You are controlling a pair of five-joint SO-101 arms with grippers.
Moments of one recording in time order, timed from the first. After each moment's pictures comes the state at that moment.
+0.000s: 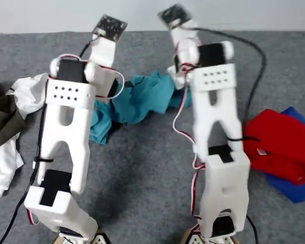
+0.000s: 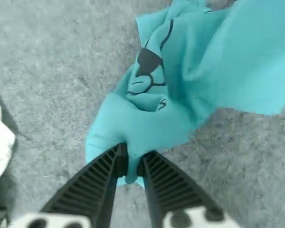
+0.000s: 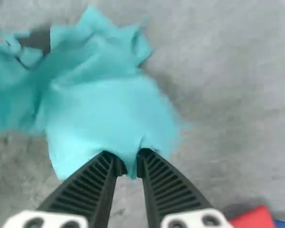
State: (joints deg) left arm 5.4 9.3 -26.2 94.6 -8.3; right arm -12.9 31.4 -64.4 100.6 18.4
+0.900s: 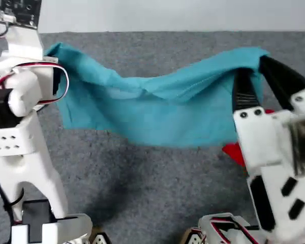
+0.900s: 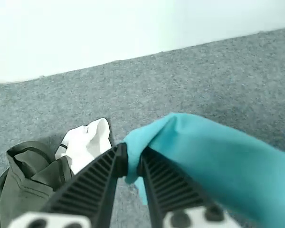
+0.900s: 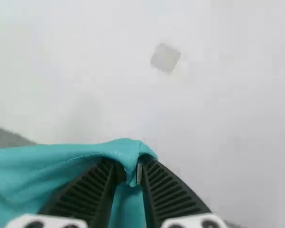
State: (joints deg) left arm -8.9 -7.8 -39.4 99.2 -8.3; right arm -10.3 -22.9 -66.8 100.7 18.4
